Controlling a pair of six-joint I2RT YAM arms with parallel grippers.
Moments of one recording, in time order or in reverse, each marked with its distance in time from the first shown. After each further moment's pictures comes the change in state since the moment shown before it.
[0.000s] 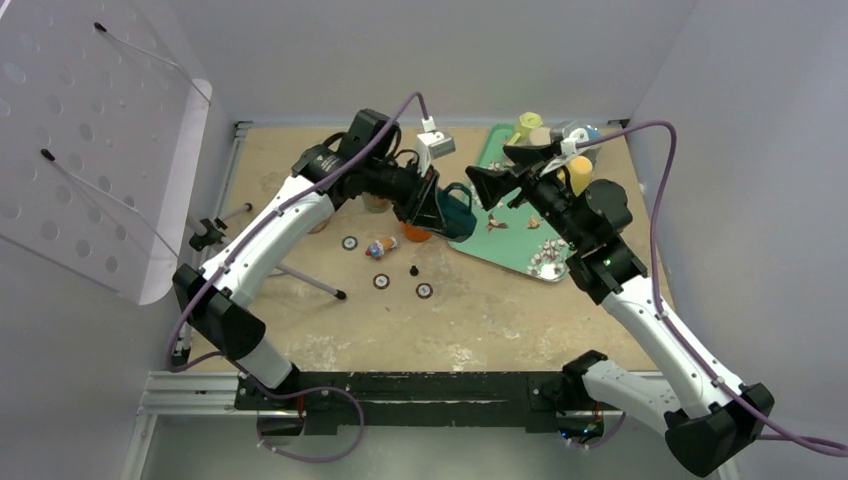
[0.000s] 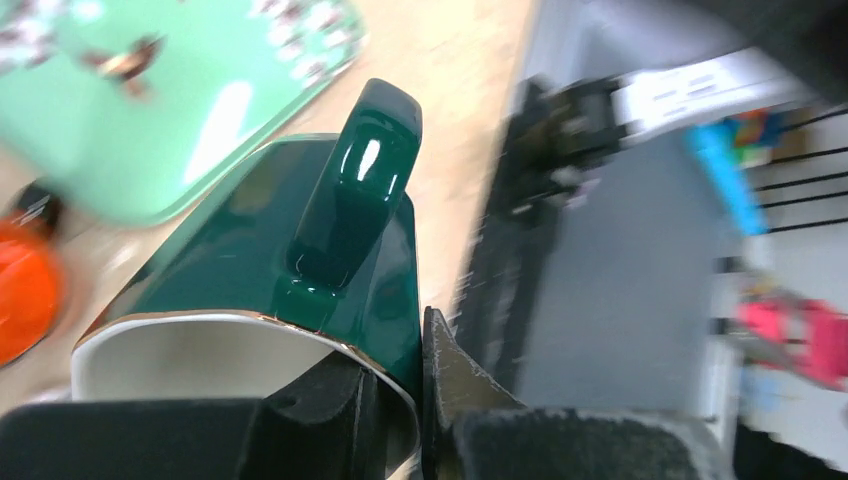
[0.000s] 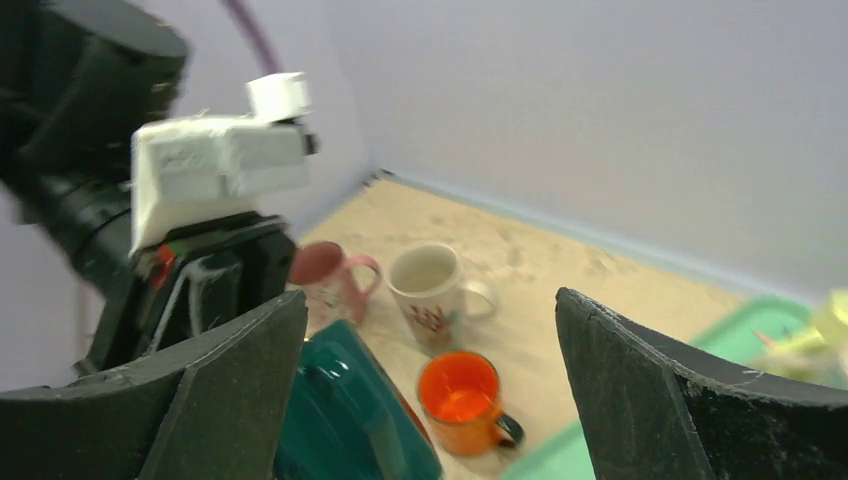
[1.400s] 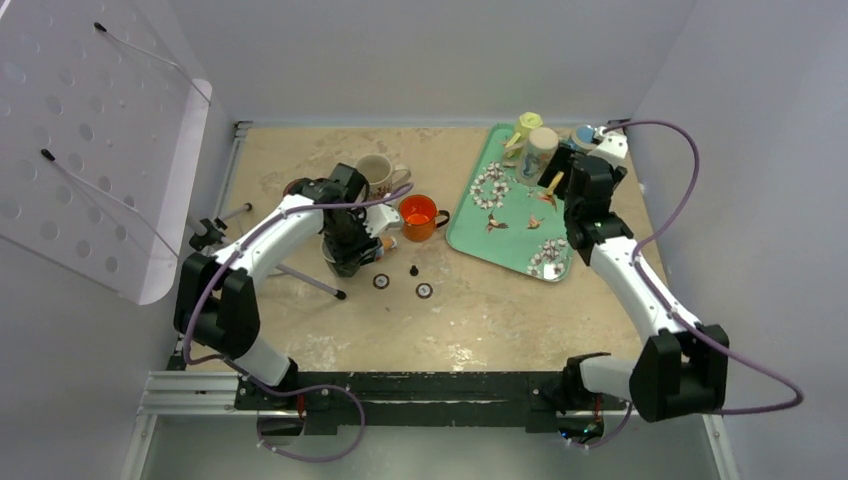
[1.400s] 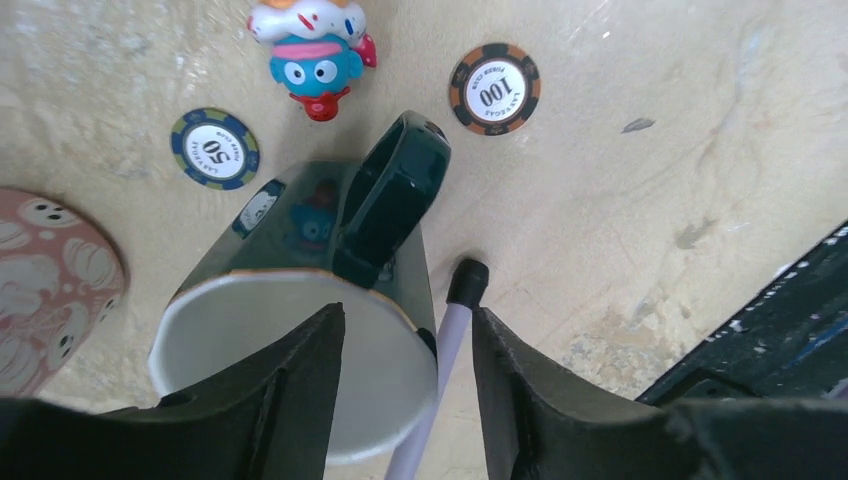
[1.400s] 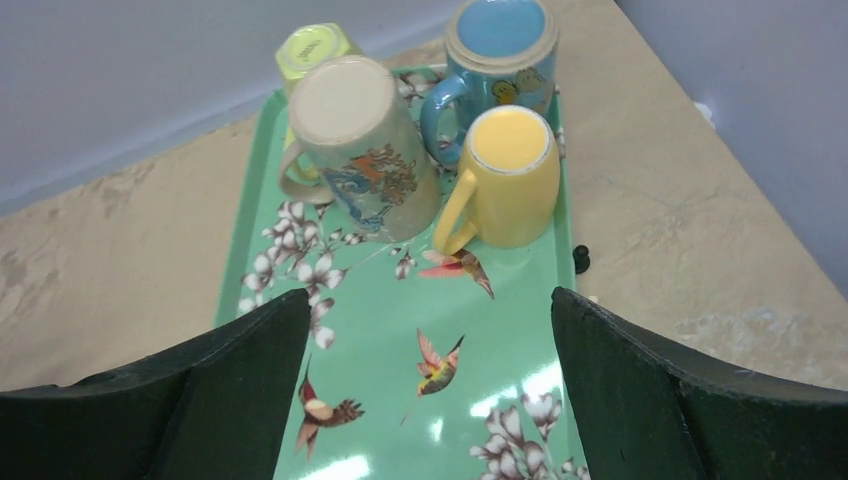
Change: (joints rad) left arm 0.203 -0.006 -0.510 -0.180 -0.701 0.735; right arm -0.307 0.219 -0.047 -0.251 0.643 0.048
